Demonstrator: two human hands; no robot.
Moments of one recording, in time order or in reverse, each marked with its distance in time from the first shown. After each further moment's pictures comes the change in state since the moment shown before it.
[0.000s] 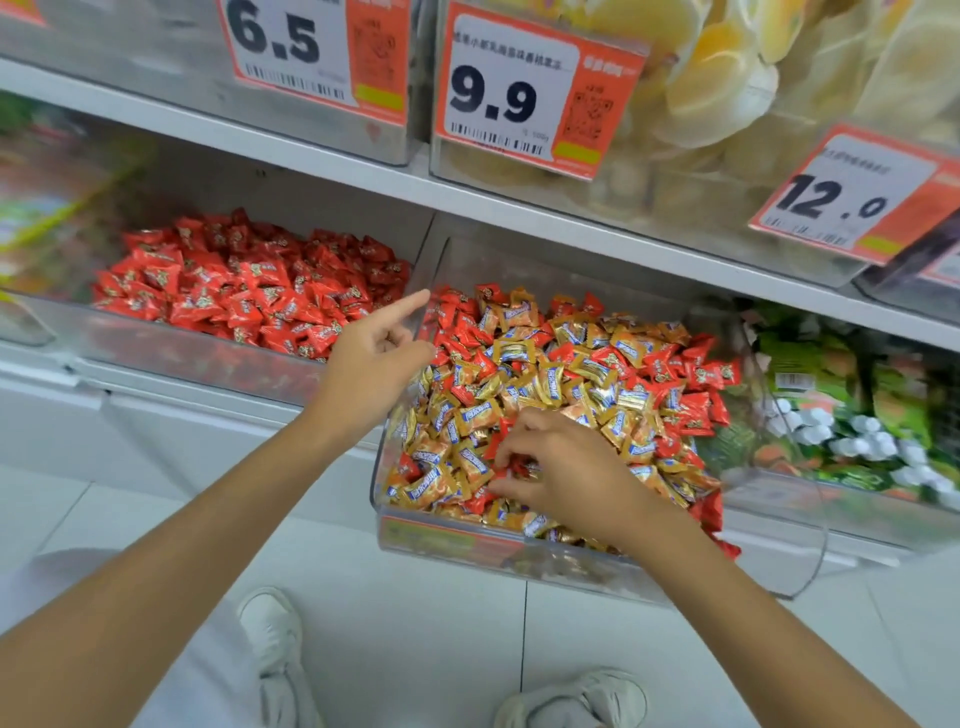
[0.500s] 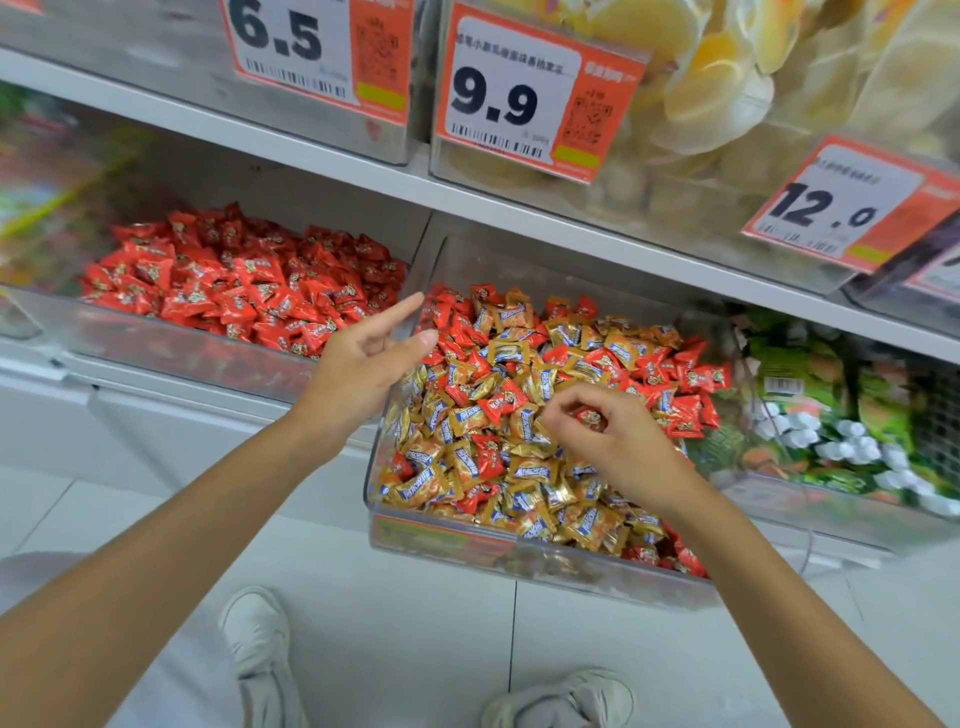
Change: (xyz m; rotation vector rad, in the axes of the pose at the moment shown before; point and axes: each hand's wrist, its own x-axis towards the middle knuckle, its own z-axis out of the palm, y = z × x) left_hand -0.004 -0.005 -0.005 -0.139 -0.045 -0.021; right_hand -0.015 0.018 -0.036 0.616 0.176 0.217
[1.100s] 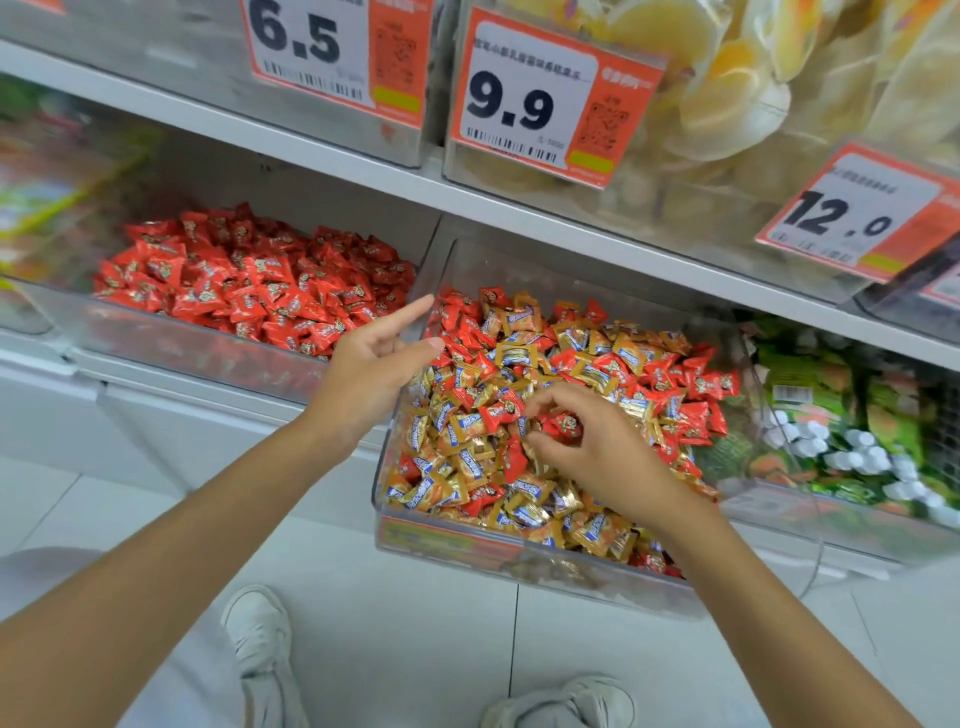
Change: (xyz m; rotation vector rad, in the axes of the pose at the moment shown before) left_hand -0.001 -0.001 0.002 -0.024 0.042 -0.062; right_hand 0.010 0.002 0.017 -0.177 -0.027 -0.082
